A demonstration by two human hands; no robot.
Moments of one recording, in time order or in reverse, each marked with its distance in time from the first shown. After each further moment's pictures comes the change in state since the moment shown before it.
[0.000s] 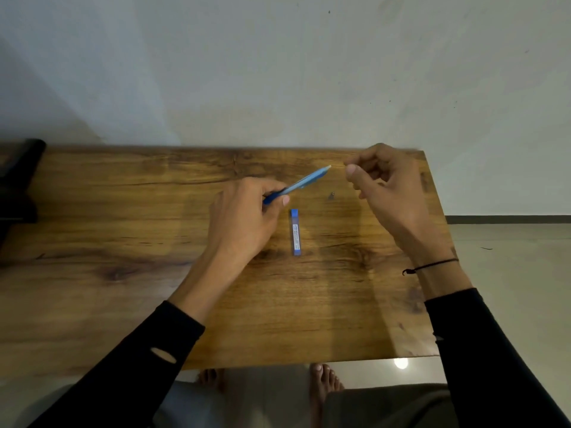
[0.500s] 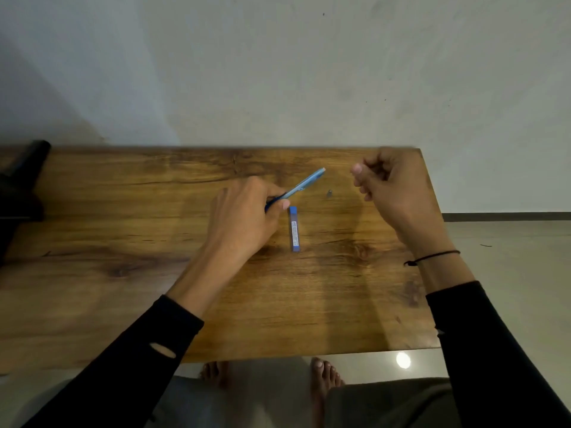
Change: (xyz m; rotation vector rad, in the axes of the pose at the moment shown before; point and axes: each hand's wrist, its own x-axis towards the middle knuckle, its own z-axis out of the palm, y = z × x) left_hand -0.002 0.010 -0.008 0.161 -0.077 0.011; right_hand 0.000 -0.004 -0.009 -0.086 0.013 0.121
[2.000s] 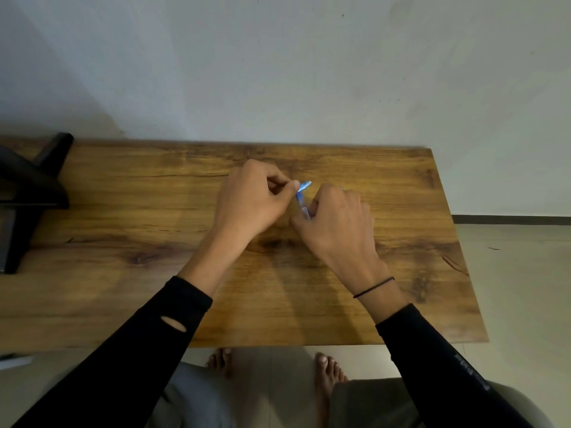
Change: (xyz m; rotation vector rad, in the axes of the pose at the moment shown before) left_hand 0.008 -0.007 -0.009 -0.186 0.045 -0.097; right_hand -0.059 -0.030 0.084 -0.523 -0.047 -0.124
